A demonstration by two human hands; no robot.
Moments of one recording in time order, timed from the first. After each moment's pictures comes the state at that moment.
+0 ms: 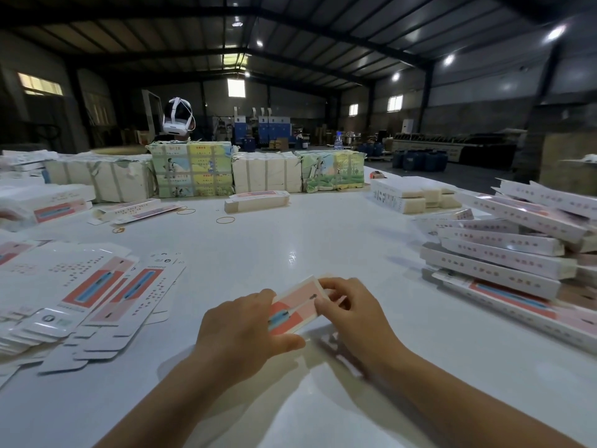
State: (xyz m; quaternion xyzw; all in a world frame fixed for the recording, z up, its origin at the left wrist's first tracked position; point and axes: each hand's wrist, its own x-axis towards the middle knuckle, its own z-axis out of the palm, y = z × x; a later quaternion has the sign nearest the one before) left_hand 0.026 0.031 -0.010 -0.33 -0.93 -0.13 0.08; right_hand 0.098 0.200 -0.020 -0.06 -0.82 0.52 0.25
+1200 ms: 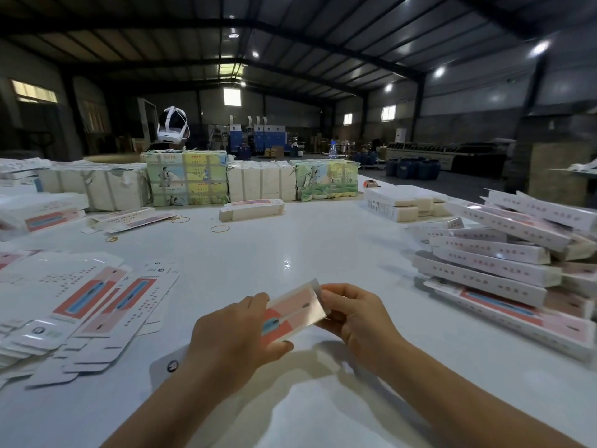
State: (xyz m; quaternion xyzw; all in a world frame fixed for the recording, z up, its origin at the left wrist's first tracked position) left_hand 0.031 0.030 -0.008 -0.34 -0.92 -0.09 0.20; right_hand 0.094 0.209 -0.005 -0.12 -0.56 0.80 0.17
